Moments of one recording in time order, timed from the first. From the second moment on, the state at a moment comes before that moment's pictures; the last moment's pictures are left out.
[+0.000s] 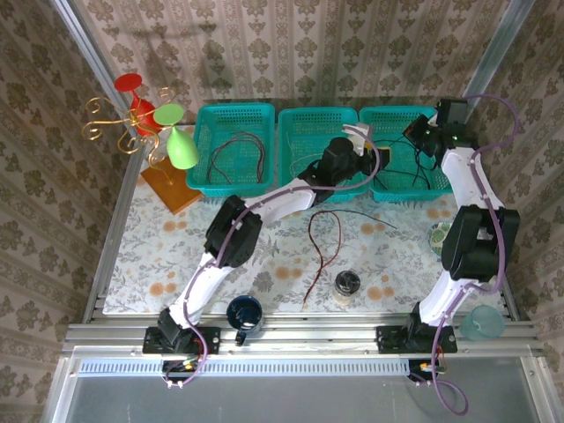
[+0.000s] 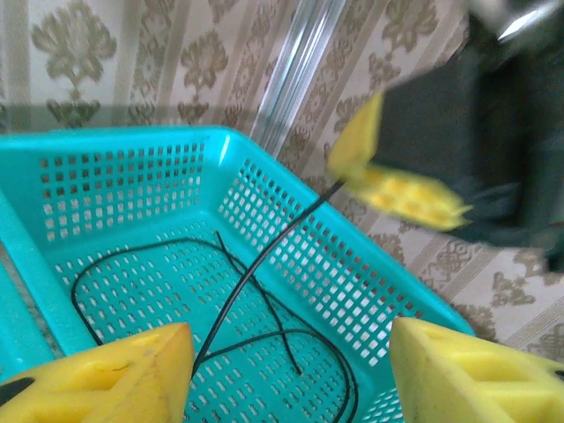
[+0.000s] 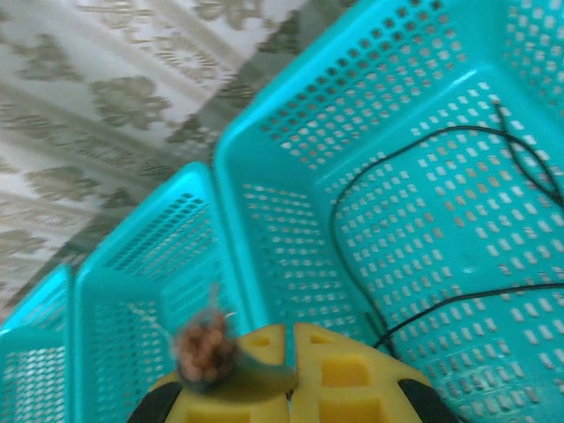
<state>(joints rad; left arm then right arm) -0.90 2.38 2.00 0.30 0.08 -0.40 -0.19 1.79 1.55 -0.41 -0.22 0.62</state>
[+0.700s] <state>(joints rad) -0.87 1.82 1.47 0.39 0.02 -0.27 -0.10 2.23 1.84 -0.85 -0.02 0.45</state>
